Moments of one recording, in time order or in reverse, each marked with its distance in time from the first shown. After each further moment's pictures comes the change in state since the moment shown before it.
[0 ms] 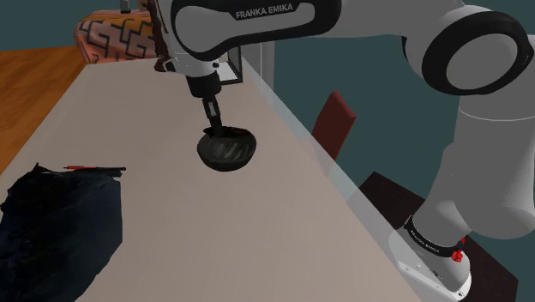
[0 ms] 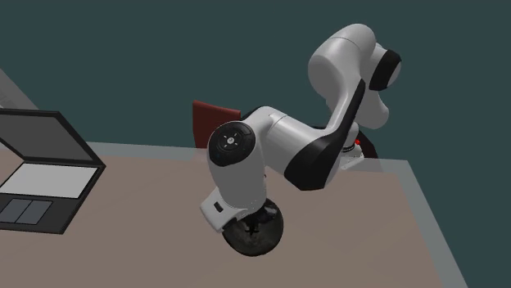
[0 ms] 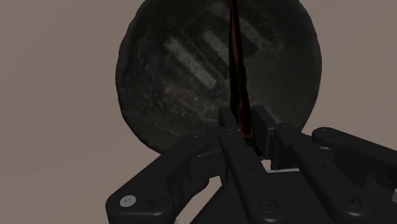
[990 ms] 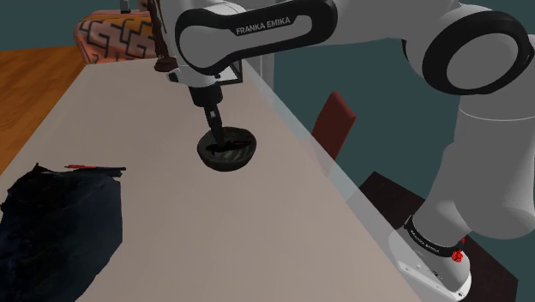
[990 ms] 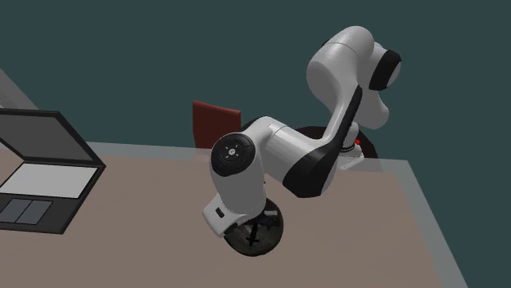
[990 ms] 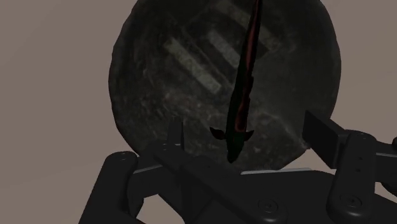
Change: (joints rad) arm -0.002 -0.002 -0.001 -0.066 0.000 0.065 0.000
